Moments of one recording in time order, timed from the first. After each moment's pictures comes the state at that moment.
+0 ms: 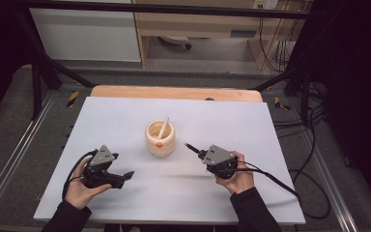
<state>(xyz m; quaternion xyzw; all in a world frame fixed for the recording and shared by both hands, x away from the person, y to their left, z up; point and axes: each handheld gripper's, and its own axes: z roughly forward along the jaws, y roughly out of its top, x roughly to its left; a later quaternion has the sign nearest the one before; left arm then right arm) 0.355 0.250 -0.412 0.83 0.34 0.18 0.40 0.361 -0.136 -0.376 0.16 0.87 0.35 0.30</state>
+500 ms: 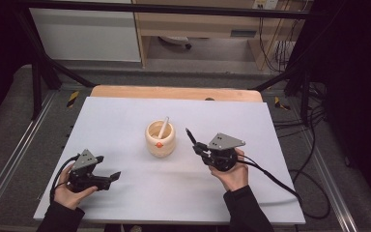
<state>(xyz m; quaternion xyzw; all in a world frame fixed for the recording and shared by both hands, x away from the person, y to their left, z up) 0.350 0.288 -0.429 0.80 0.38 0.19 0.42 0.374 -0.134 -0.364 0.28 0.80 0.47 0.22</state>
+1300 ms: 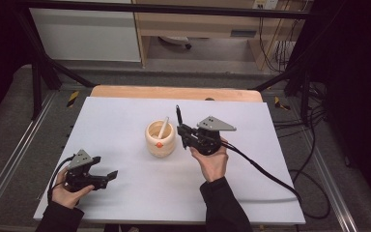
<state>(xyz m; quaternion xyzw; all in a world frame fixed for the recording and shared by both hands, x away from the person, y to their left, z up) 0.353 0.299 -0.437 0.79 0.40 0.17 0.43 0.401 -0.089 -0.341 0.36 0.71 0.57 0.19</state>
